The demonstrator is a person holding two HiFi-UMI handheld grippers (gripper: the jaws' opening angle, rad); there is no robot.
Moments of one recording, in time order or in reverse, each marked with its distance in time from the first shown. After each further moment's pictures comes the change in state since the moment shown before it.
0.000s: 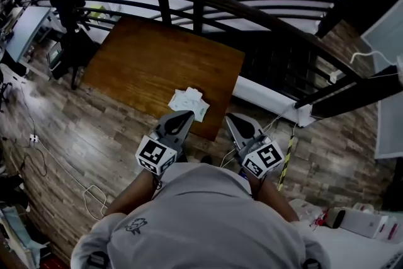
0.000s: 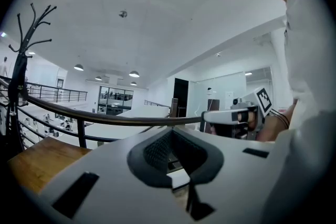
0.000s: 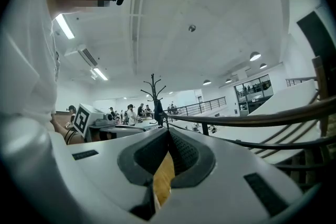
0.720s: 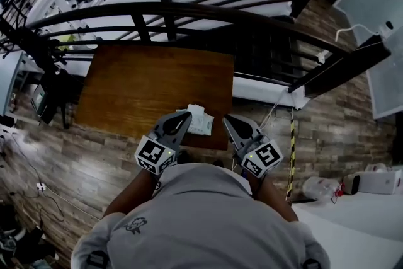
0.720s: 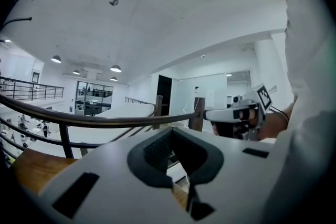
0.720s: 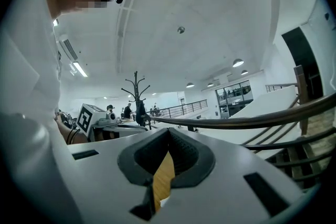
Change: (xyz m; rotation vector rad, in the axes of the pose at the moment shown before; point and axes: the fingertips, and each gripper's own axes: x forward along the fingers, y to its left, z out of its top) left arm 0.033 0.102 0.012 0.034 0.048 -0.242; right arm 0.086 -0.017 0.010 0.013 -0.017 -0.219
